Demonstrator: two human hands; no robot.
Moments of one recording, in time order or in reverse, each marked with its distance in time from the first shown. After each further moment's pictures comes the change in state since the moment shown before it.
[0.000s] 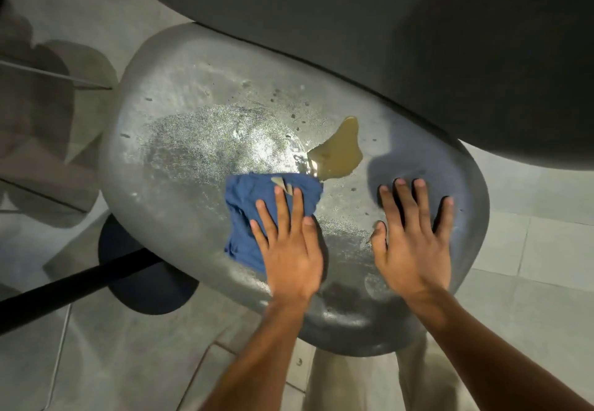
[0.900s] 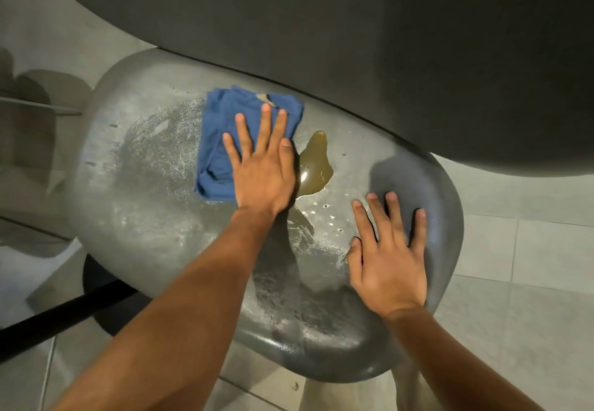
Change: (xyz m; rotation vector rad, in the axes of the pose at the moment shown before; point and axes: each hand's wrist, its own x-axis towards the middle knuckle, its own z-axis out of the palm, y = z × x) left_hand 0.150 0.051 -0.033 0.181 0.075 0.270; right_hand -0.003 0.004 0.008 0.068 0.056 -0.007
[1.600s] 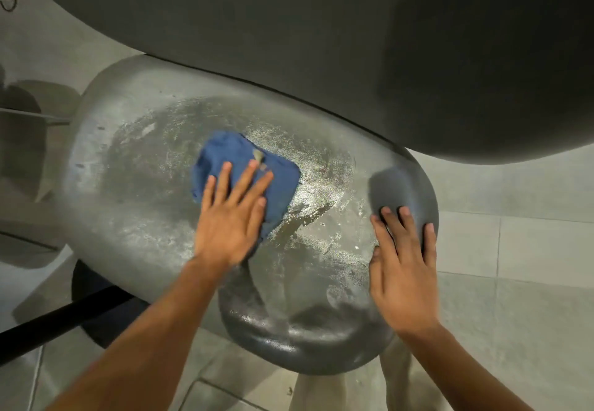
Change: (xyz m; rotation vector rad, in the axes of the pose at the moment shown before) left_hand -0.078 -0.055 -0.003 0.154 -0.102 0.293; right_hand -0.037 0.040 -0.012 0.186 0.071 0.049
